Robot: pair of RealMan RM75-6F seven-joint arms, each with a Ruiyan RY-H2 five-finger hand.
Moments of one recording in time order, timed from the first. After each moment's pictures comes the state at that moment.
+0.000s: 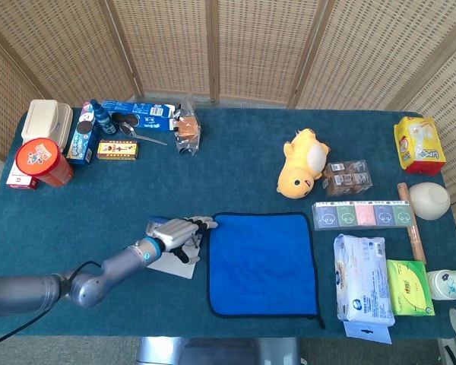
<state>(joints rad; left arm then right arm) -1.04 -1.40 -0.09 -1.62 0.84 0.49 0.10 -0.25 -1.17 0.05 -1.47 -1.57 1.84 0.11</state>
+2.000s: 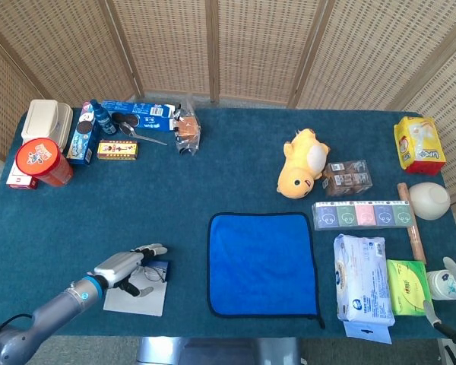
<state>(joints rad) -0.74 -1.12 0.09 -1.94 1.03 0.67 -0.06 -0.18 -1.23 0.04 -1.39 -1.62 1.77 0.17</state>
